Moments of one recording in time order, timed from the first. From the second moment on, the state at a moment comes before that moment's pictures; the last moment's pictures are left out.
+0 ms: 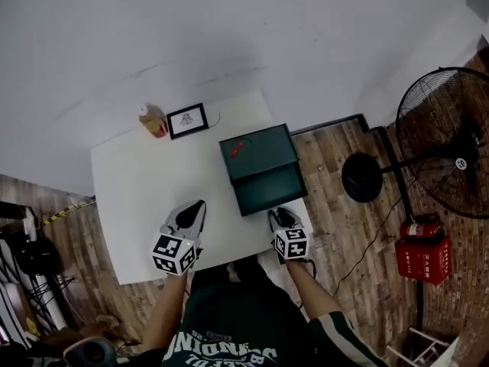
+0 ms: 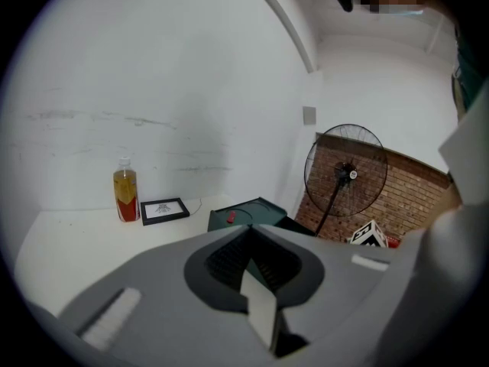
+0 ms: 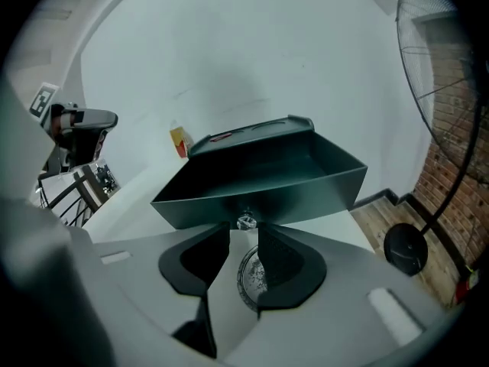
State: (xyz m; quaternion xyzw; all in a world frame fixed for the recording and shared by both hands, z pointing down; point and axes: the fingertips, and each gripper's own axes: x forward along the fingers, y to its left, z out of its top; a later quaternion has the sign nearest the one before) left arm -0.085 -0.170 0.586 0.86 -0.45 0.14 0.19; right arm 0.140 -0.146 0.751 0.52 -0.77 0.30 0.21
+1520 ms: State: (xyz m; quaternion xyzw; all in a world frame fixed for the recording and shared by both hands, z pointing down) left arm -0.126 -0.201 0.597 0.83 -0.49 0.13 0.21; right arm 0.118 -0.246 0.748 0.49 -0.77 0.33 0.23
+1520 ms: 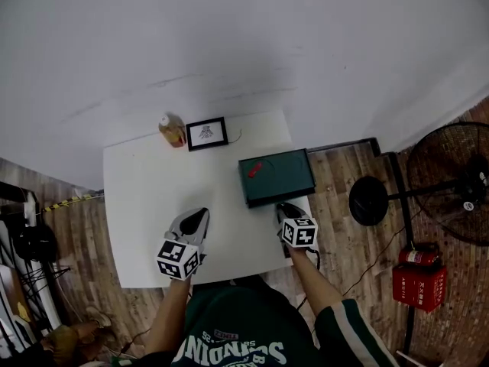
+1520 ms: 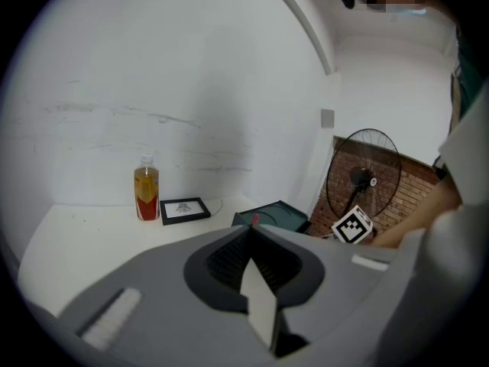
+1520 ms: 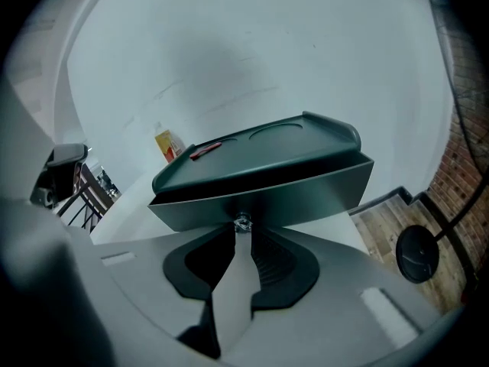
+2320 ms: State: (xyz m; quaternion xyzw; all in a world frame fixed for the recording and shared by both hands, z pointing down) left arm -0.126 -0.201 0.602 0.83 -0.49 0.13 0.21; right arm 0.111 -0.252 0.746 0.48 -0.79 0.33 0.21
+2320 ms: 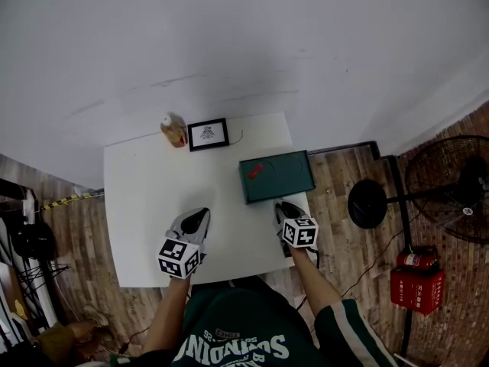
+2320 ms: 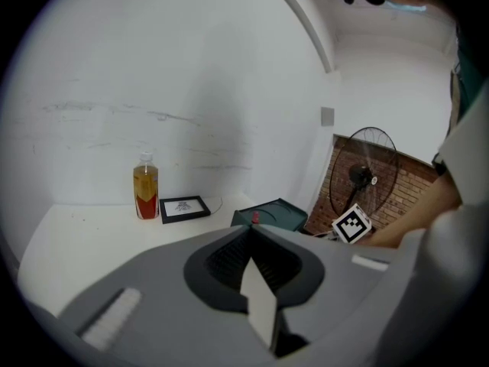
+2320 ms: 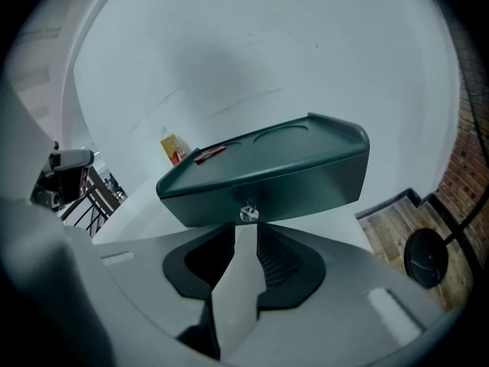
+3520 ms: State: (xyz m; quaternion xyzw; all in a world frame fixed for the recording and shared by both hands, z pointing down) left arm -0.135 -0.200 0.493 0.84 -0.54 0.06 0.10; right arm 0.041 -0.232 0.480 0.40 -0.91 0.08 0.07
